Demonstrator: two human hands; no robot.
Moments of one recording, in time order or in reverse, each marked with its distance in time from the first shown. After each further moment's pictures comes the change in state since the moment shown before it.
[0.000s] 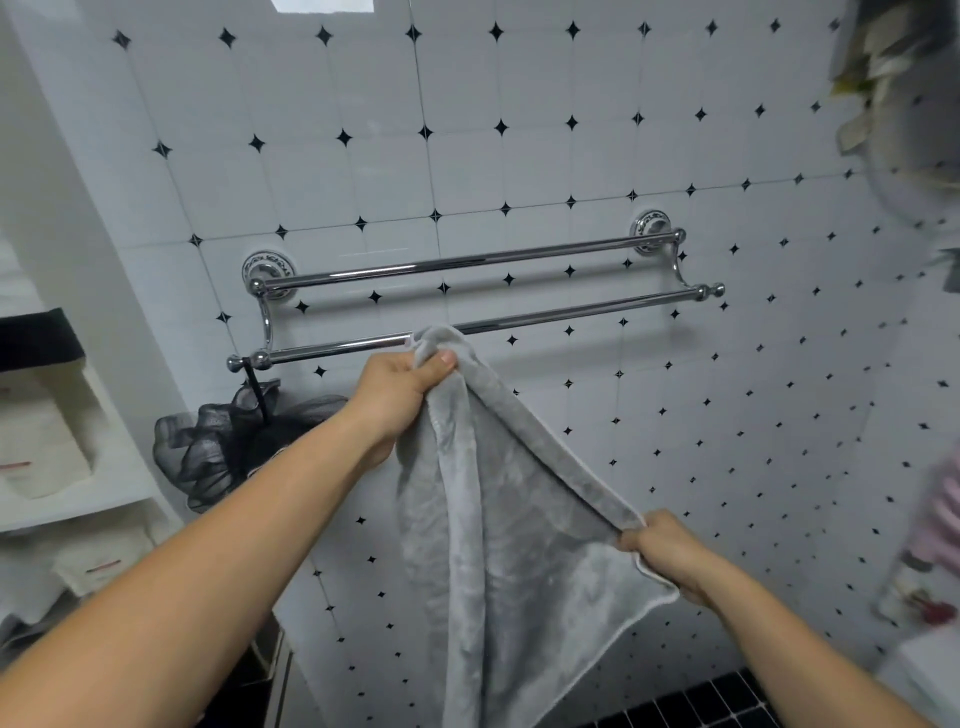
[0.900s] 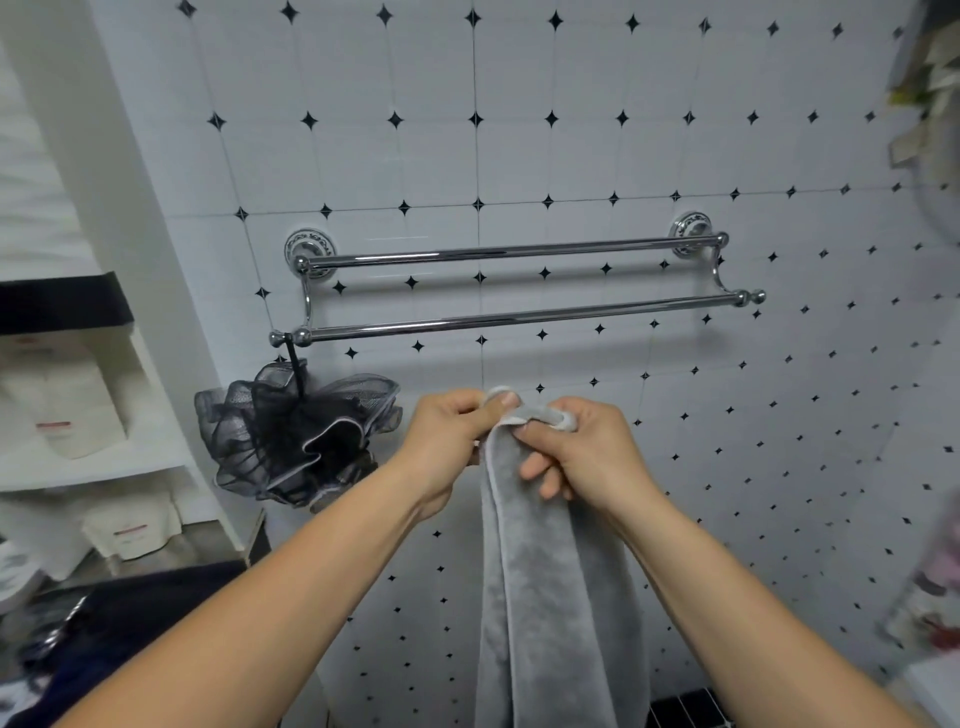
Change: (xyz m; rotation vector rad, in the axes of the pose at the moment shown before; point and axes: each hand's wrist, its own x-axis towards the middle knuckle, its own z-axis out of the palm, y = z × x) left_hand -0.045 -0.028 0.007 -0.149 -0.099 -0.093; right_hand -0.077 -0.152 0.076 0.323 -0.014 -0.513
